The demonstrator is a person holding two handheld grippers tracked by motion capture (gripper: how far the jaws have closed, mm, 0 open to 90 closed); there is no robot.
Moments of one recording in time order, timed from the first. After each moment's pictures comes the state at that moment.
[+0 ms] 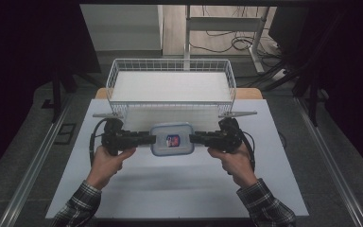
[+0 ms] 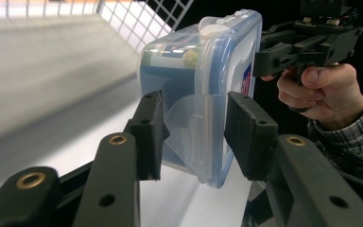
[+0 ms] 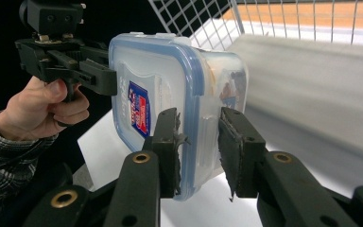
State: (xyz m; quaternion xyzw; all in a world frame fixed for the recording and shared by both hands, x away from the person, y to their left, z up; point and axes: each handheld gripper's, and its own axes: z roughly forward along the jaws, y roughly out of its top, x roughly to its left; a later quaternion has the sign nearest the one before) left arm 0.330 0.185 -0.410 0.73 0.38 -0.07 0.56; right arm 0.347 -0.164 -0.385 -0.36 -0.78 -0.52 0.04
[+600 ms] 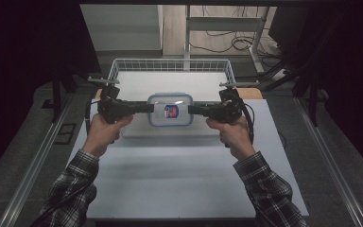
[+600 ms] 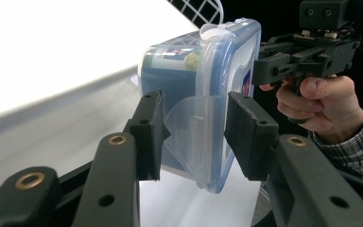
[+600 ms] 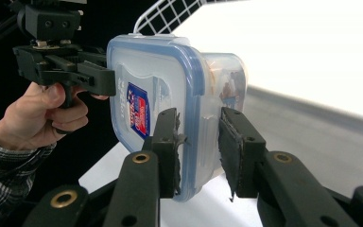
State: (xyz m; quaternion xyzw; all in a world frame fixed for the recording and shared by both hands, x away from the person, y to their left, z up) left arm 0.381 0.195 -0.347 0.72 0.38 -0.06 0.57; right arm 0.393 -0.153 -0.330 -0.37 -0.76 -0.54 0.03
